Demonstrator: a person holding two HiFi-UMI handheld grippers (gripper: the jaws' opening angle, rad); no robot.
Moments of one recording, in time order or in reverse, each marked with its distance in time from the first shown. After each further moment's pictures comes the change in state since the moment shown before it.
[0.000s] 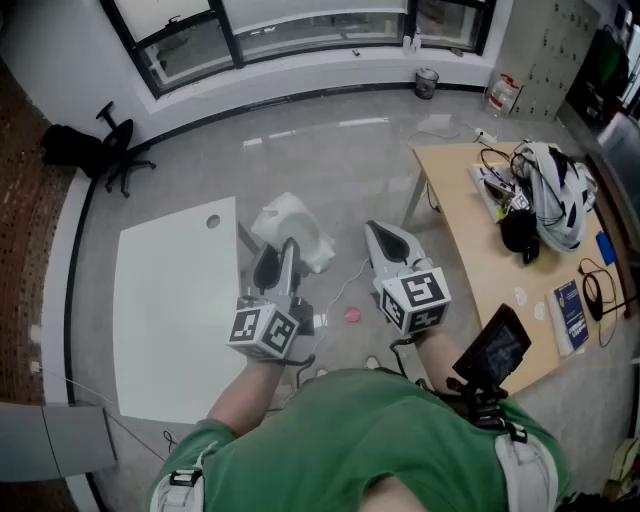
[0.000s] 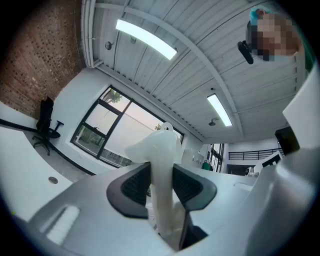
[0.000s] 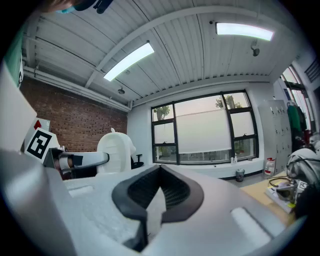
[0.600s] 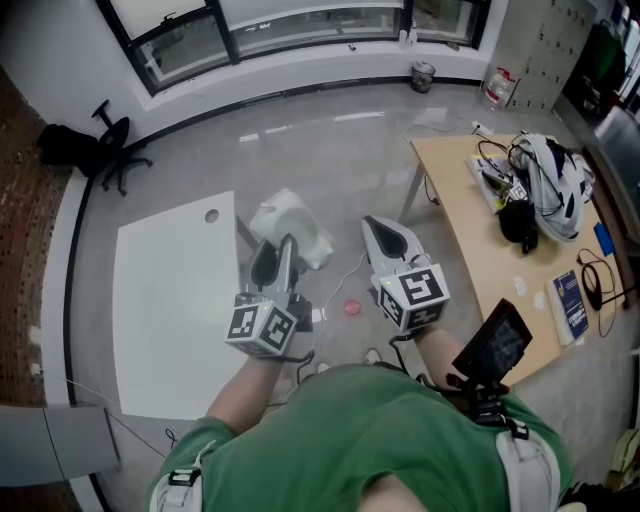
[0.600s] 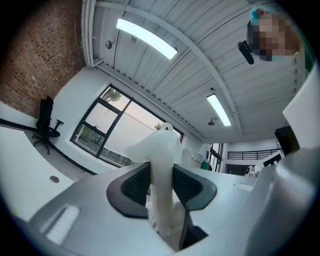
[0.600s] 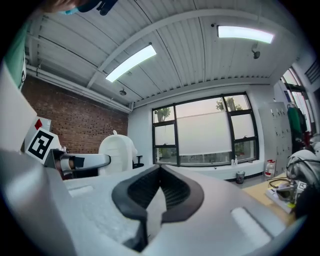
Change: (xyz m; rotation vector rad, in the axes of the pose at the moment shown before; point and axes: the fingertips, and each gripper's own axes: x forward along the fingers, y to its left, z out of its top) left arm -0.012 0.002 0.002 -0.004 0.012 -0.010; right arm -0.008 0.015 0.003 -0.013 -0.022 -0.003
